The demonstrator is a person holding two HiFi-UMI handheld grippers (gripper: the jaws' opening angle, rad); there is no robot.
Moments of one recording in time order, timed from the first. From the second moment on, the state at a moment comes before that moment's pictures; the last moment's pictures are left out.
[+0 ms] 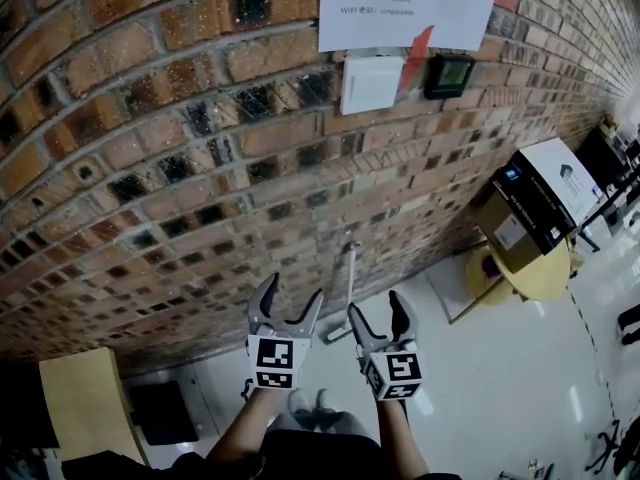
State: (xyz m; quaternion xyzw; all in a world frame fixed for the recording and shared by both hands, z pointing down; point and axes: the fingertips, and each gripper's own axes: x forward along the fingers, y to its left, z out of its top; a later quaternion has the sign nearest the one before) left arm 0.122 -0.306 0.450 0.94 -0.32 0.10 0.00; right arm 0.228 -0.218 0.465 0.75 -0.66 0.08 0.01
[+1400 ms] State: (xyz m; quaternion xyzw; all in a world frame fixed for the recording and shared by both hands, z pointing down) left arm 0.247 -0.282 0.568 0.97 -0.16 0.18 0.02; right arm 0.337 0.040 0.695 0.77 -0.57 0.25 0.12
